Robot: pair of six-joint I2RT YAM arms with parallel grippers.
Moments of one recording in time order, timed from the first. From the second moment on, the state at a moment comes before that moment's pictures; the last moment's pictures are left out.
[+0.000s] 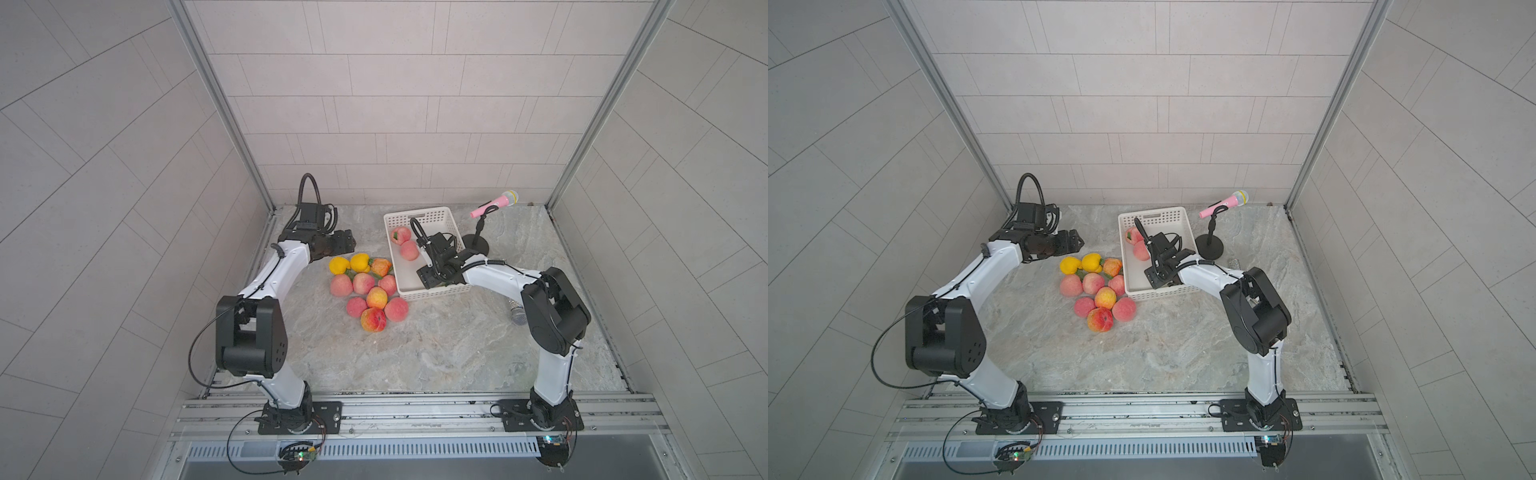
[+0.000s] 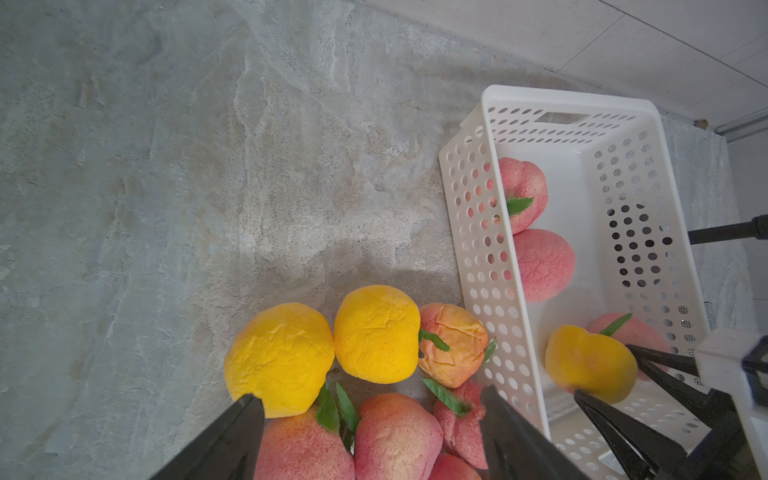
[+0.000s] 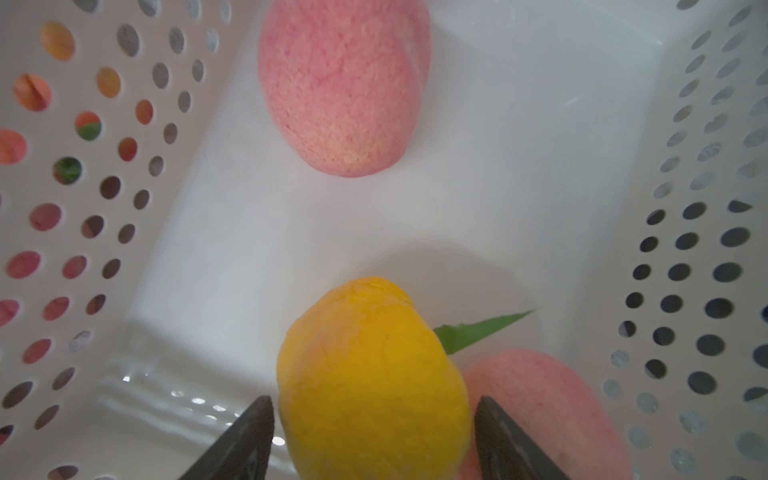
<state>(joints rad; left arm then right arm) -0.07 1.65 1.32 -0.58 0.25 -0.25 0.57 1.89 1.32 -0.45 0.16 0.03</state>
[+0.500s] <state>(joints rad) -0.05 1.79 1.38 -0.62 0.19 -0.27 0.57 1.65 1.17 -0.33 0.10 0.04</state>
